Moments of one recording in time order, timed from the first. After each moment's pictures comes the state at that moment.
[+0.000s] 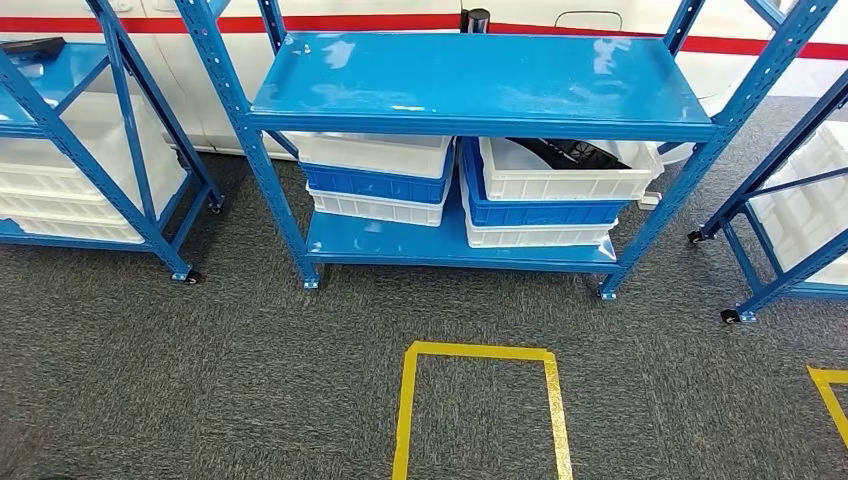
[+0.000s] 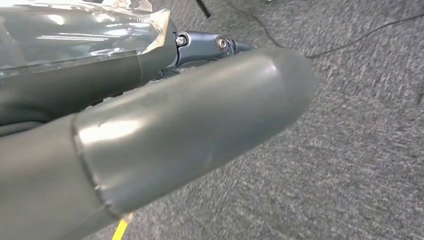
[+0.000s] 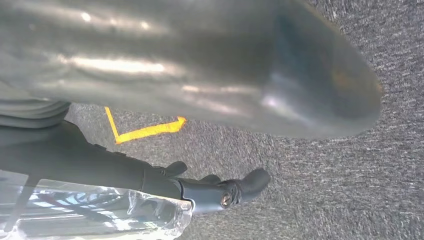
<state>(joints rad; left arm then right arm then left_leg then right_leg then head) -0.09 -0.11 1.32 -0.22 -0.94 0.40 -0.21 -0.05 0.08 -0.59 -0.19 0.88 -0.49 0.03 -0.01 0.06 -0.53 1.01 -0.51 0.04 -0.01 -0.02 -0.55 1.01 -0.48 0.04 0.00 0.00</state>
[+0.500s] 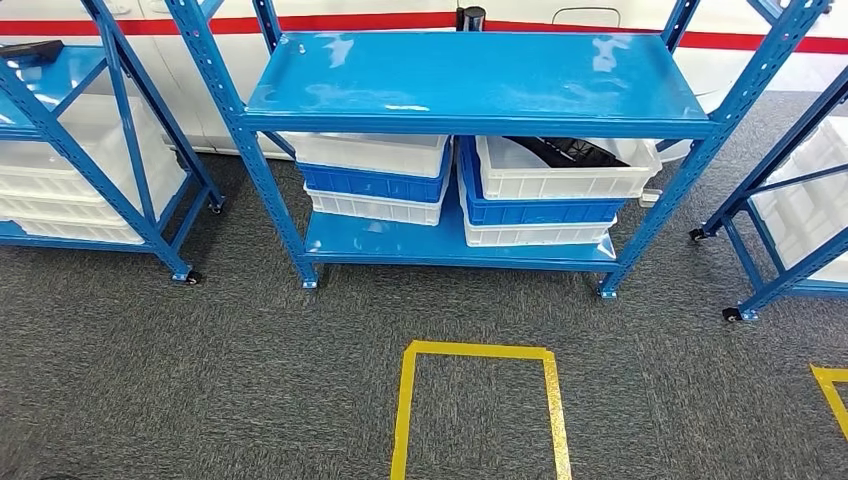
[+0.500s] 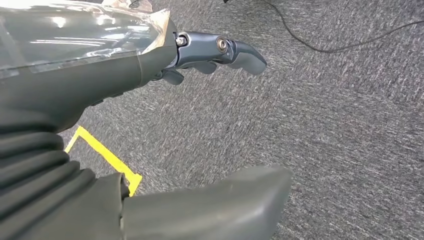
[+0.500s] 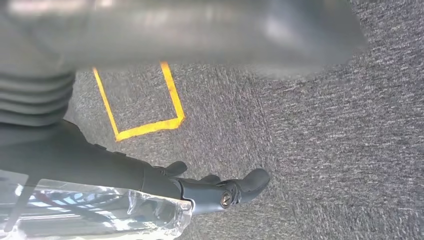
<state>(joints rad) -0.09 -0.13 1.36 -0.22 -0.88 0.43 -0.22 -0.05 0.08 -0.59 -0.19 0.88 -0.49 0.04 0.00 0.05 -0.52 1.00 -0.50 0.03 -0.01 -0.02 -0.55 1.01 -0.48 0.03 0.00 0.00</state>
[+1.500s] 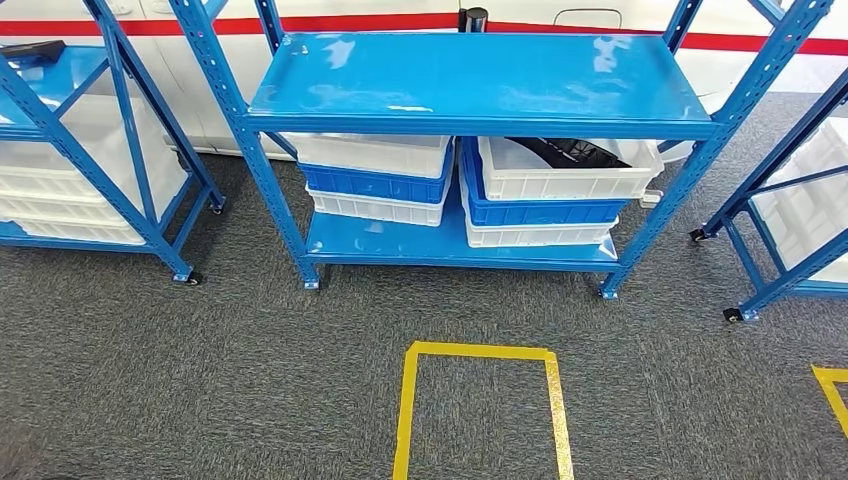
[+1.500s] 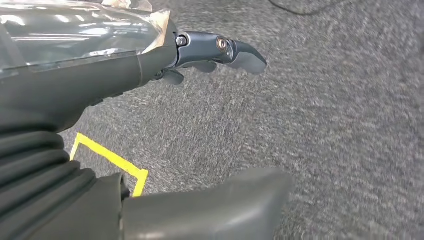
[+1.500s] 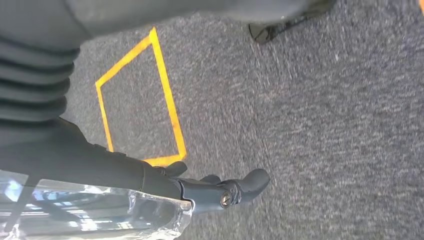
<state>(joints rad) -0.02 -0.09 0.93 -0.25 -0.58 0.29 -0.13 0.01 0.06 -0.41 -0.24 0.60 -0.32 0.04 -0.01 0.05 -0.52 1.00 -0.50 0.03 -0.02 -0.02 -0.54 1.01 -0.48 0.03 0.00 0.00</state>
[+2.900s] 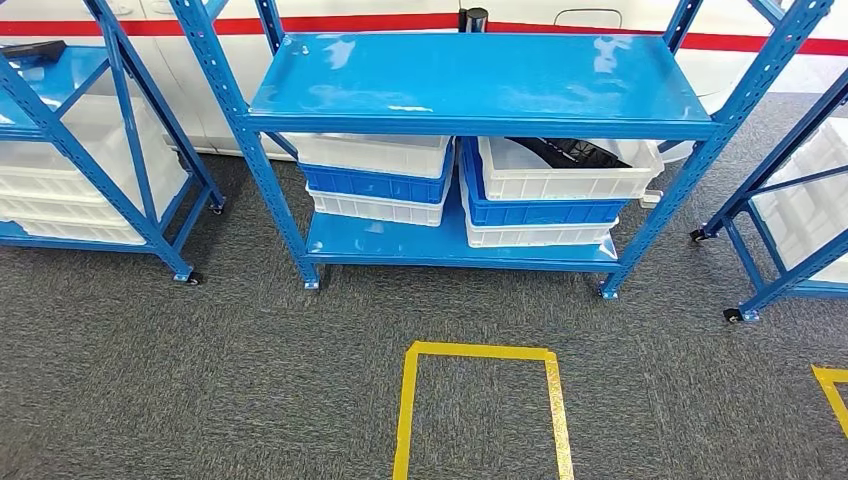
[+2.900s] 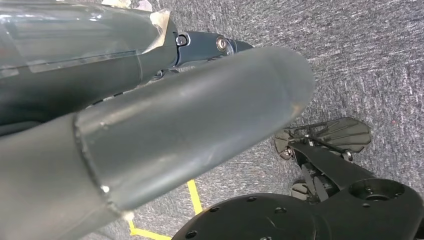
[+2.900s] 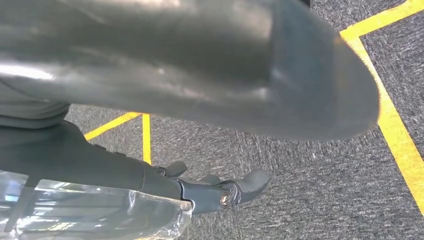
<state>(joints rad) 0.14 -0.01 0.04 -0.37 0.00 0.00 0.00 0.14 0.01 -0.03 -0.37 0.00 -0.01 0.01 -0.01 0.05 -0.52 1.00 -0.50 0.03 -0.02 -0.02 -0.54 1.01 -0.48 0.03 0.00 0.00</state>
